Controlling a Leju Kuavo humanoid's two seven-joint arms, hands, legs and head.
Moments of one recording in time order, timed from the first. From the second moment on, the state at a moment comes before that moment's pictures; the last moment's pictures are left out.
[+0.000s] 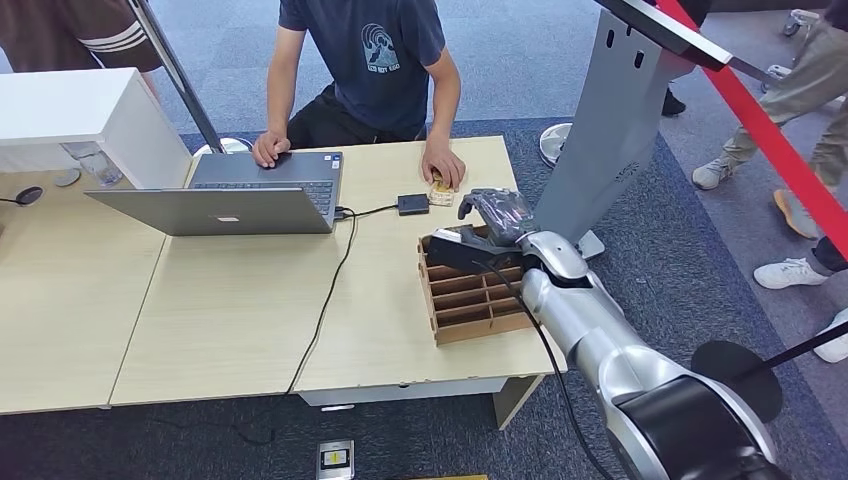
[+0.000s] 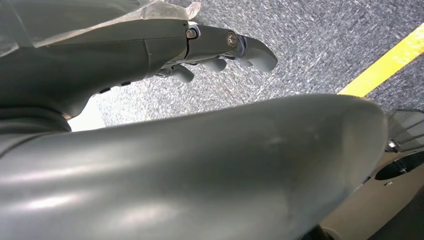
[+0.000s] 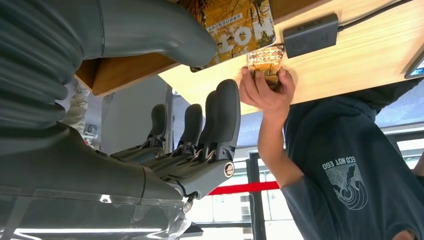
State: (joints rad) left arm -0.24 0.15 -1.48 -0.17 0.92 0.14 0.07; right arm -0.88 0.12 0.33 -0.35 0.87 -0.37 0.01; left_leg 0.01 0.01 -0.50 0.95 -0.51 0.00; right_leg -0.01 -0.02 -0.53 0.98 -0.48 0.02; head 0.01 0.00
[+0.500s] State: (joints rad) left arm -0.24 0.15 -1.48 -0.17 0.91 0.14 0.07; right arm -0.87 0.12 0.33 -0.35 0.88 -0.37 0.02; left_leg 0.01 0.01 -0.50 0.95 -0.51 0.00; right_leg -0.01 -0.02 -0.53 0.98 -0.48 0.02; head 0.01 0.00
